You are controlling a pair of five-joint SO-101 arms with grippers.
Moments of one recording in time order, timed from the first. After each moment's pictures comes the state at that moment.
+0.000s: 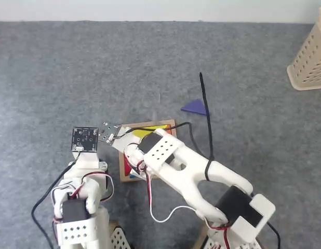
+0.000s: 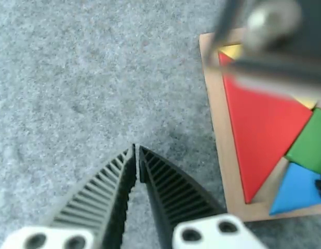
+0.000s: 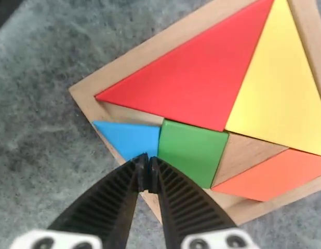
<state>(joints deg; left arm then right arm) -14.2 -103.0 96.9 71.7 -3.6 -53.1 3.0 27.6 58.5 18.1</state>
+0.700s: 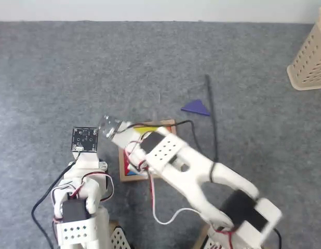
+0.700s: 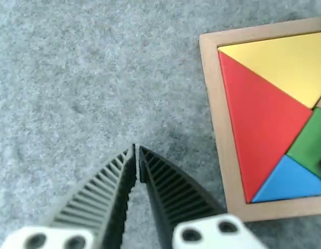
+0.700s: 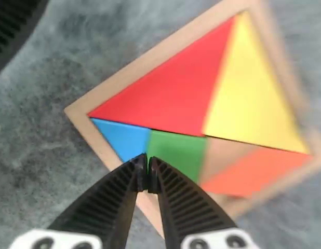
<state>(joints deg) -14.2 -103.0 96.9 71.7 -3.6 -51.2 -3.5 27.4 57.8 14.8</state>
